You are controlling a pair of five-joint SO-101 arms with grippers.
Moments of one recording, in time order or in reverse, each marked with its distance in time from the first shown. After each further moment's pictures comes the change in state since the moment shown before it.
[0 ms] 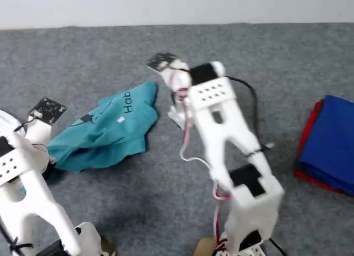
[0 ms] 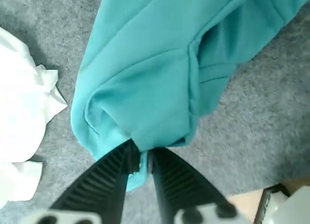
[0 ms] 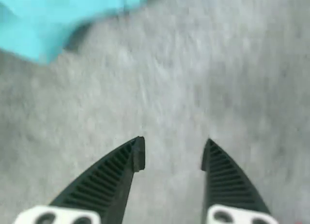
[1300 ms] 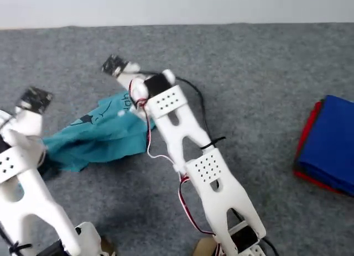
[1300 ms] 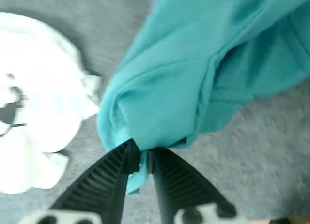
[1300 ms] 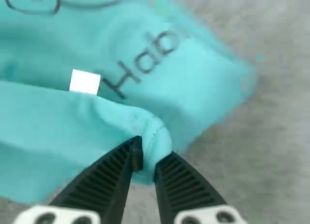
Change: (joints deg) left arm 0.0 -0.4 -9.2 -0.3 9.2; right arm -7.5 44.5 -62.4 2.8 3.7
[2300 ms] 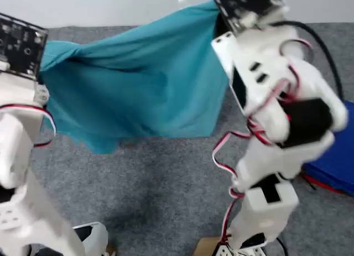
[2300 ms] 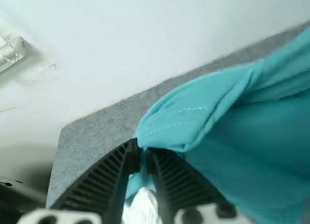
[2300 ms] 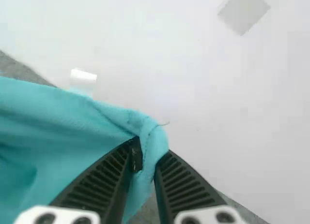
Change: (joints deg) left arm 21.5 -0.9 -54.7 12.7 14.8; right arm 20.0 -54.8 -1.8 3.8 0.7
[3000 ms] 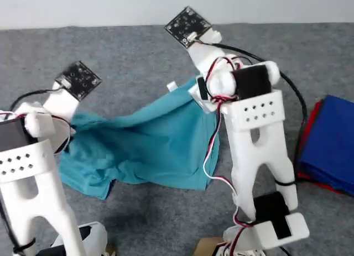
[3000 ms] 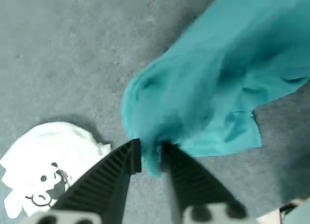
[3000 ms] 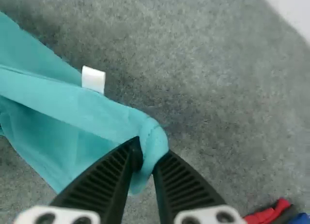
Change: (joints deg) left arm -2.2 -0.4 38.0 0.8 -20.4; right arm -5.3 -12.1 62.5 -5.7 -0.1
